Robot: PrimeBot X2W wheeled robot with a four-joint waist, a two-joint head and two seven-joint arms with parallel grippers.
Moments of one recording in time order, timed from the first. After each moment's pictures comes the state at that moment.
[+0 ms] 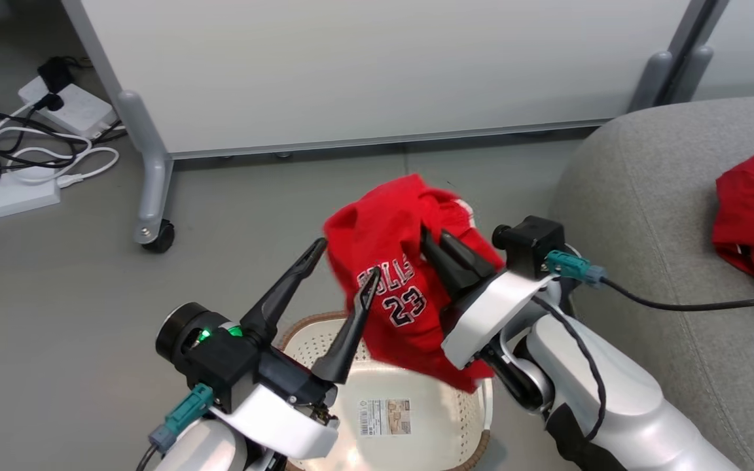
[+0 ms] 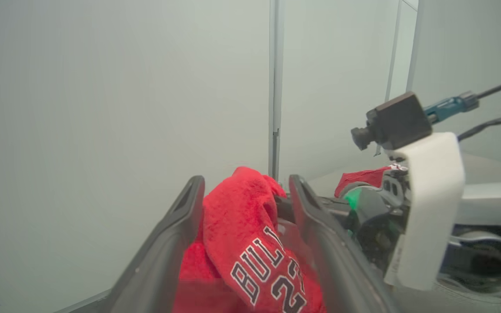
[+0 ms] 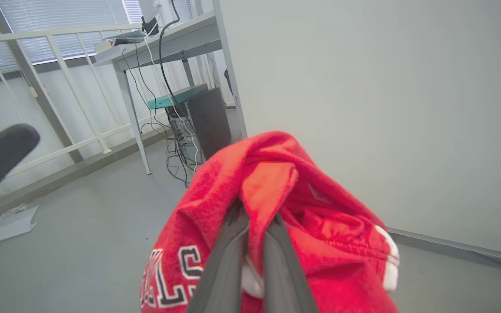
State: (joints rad) left arm -0.23 0.23 -0.54 -0.03 -0.38 -0.01 -0.24; right arm -0.67 -0.05 0.77 0.60 0.63 0.13 -0.26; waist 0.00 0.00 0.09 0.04
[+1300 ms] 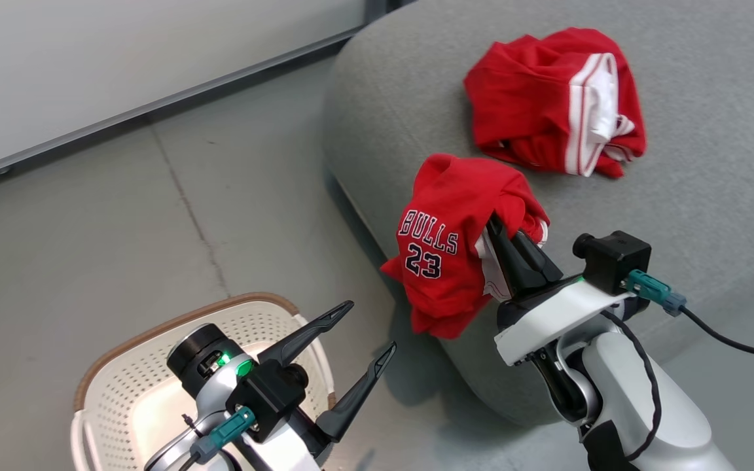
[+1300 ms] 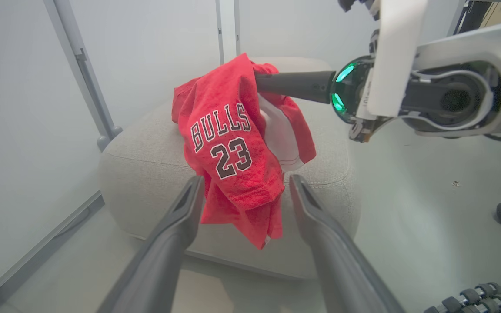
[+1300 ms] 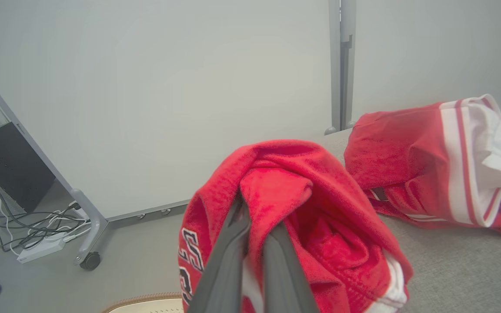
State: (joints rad) left arm -0.25 0.38 -0.70 -0.03 -0.30 -0.07 -0.11; right arm -0.51 -0.05 0.46 0.50 0.49 0.13 -0.26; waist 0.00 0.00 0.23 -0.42
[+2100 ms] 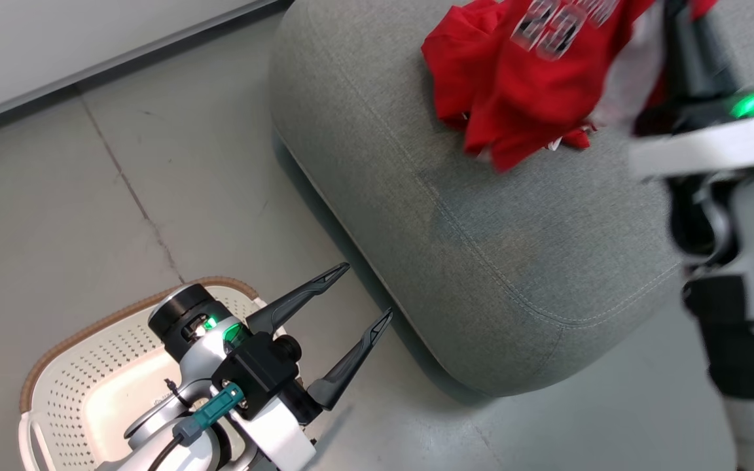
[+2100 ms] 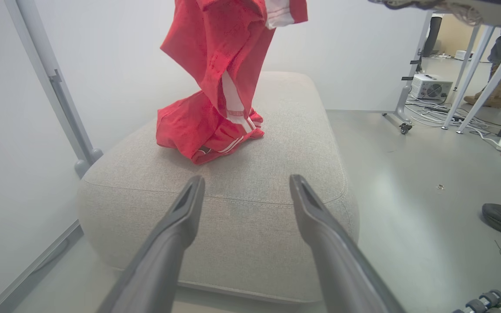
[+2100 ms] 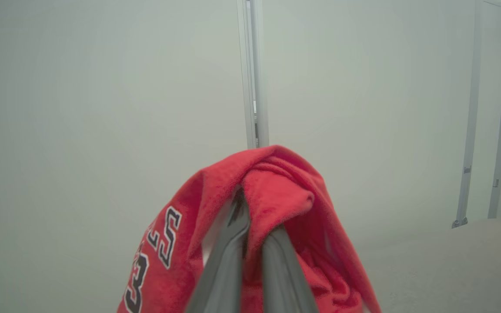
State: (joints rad) left arm -0.32 0.43 -0.69 -0.13 -0.29 -0.07 -0.06; right arm -0.75 -0.11 0.13 0.32 0.43 0.13 -0.26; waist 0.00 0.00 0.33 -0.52
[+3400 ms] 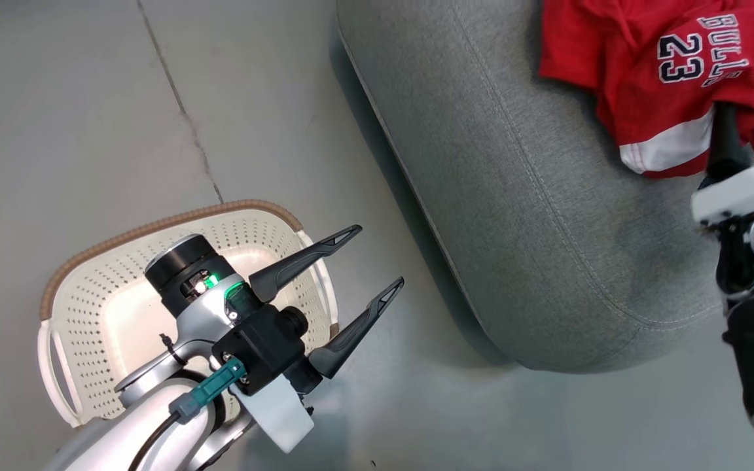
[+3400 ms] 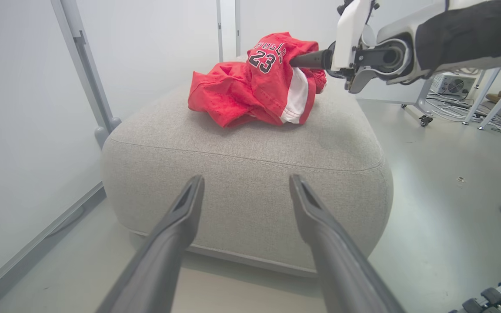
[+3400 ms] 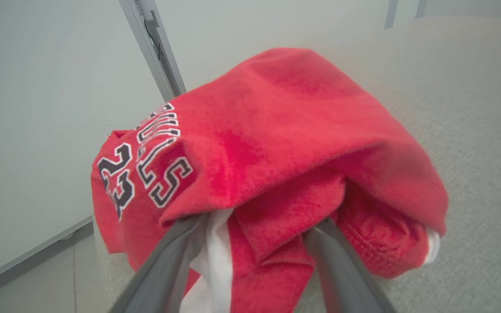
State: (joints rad) left arm -0.46 0.48 -0.74 -0.16 -0.28 -0.10 -0.06; right arm -0.81 -0.18 -0.02 0.87 0.56 0.13 -0.26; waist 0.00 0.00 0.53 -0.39
